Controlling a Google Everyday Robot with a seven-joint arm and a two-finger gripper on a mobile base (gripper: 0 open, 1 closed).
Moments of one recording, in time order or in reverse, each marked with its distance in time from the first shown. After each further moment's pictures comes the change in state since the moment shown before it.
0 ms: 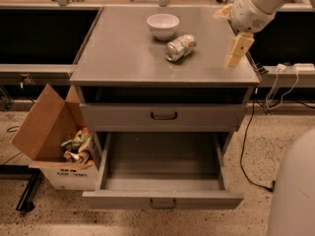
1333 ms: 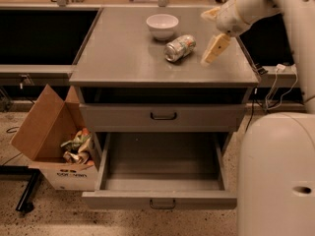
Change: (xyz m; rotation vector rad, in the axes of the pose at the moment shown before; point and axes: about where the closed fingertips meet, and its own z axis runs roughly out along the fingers) arm -0.013 -0.060 0.063 0.083 -0.241 0.114
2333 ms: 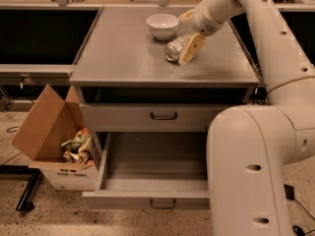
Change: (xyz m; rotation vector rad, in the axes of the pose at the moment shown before) arm -0.040 -0.009 0.057 -0.066 -0.009 0.006
